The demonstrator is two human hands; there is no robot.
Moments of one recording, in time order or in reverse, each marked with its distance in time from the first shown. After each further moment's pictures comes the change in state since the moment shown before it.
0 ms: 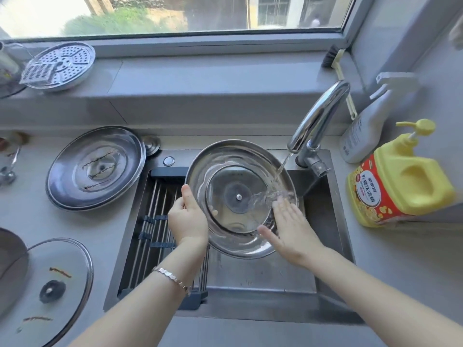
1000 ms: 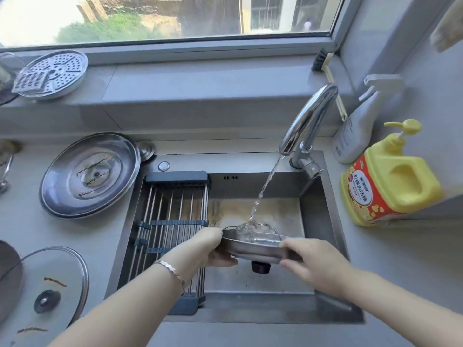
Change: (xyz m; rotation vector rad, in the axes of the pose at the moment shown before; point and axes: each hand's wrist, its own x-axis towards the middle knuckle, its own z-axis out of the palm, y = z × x) left_hand -0.006 -0.016 0.019 0.285 -0.705 -0.648; right_hand -0.060 0.011 -0.025 0.165 0.094 -0.209
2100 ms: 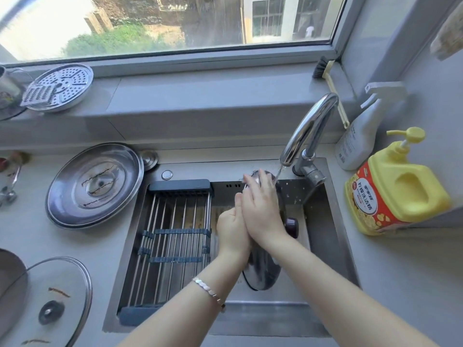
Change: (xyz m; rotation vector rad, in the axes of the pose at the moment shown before) left_hand -0.026 0.024 0.044 -0.242 0.246 0.807; right_hand 0.115 -0.065 -0.001 0.445 0.475 0.316
